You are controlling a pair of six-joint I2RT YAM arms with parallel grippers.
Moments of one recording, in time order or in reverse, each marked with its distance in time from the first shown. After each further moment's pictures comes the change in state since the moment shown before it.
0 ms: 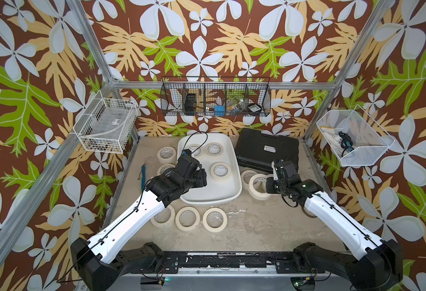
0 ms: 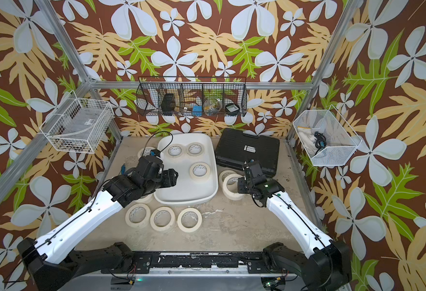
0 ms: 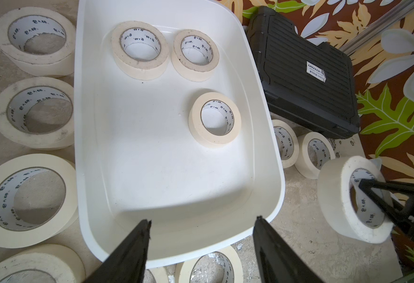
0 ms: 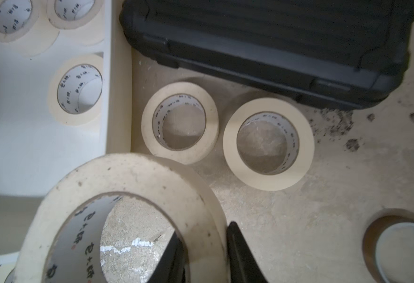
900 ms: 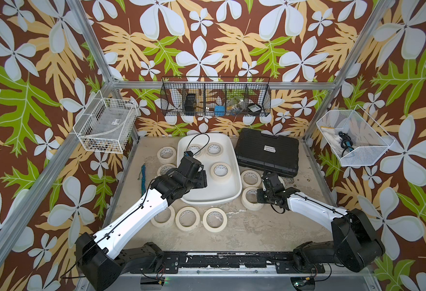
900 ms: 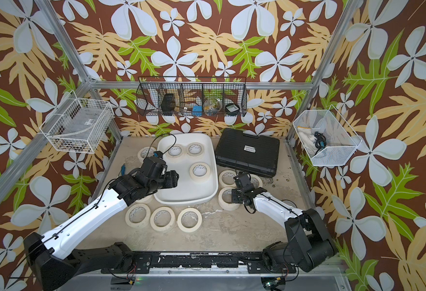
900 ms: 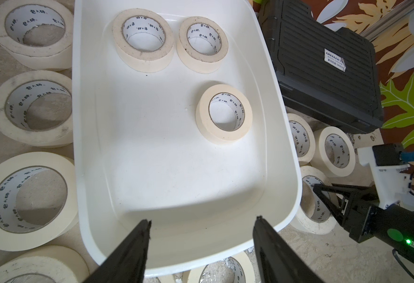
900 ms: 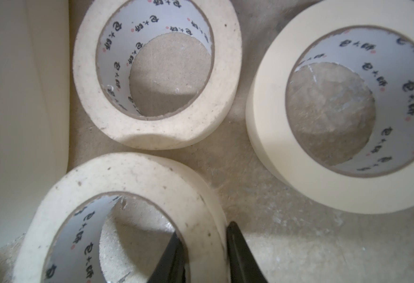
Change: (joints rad) left arm 0.010 0.035 -0.034 0.031 -0.003 0.018; right arm 0.036 0.232 -0.203 0.328 0.000 0.023
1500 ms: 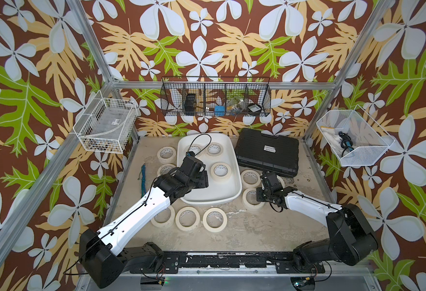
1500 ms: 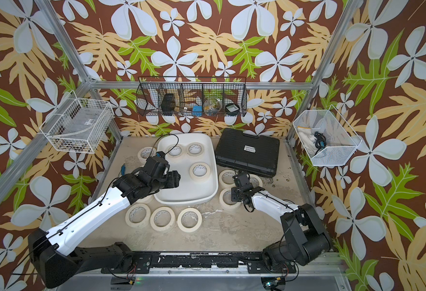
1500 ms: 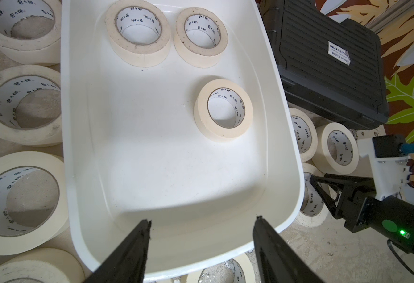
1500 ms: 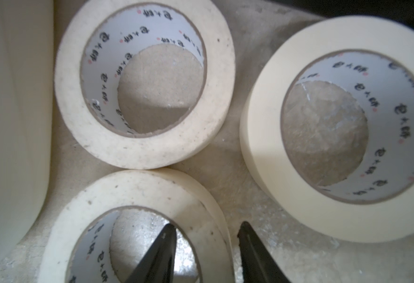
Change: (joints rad) left arm 0.000 0.035 0.000 0.015 0.016 0.000; right arm -0.001 0.034 0.016 0.050 0.039 -0.023
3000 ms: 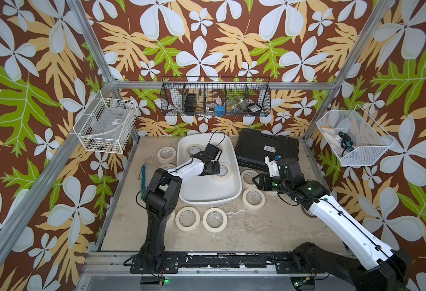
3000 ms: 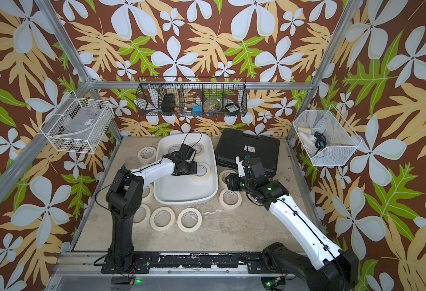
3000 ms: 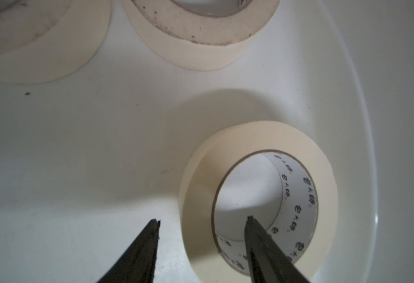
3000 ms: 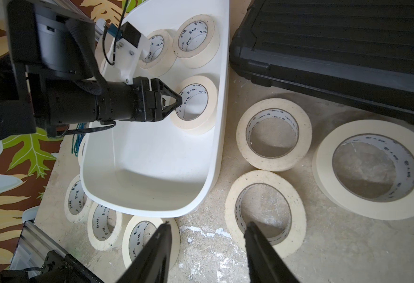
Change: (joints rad) left arm 0.125 0.856 0.456 0.172 0.113 0.093; right arm 0.028 -0.330 0.289 -0.335 -0.288 0.072
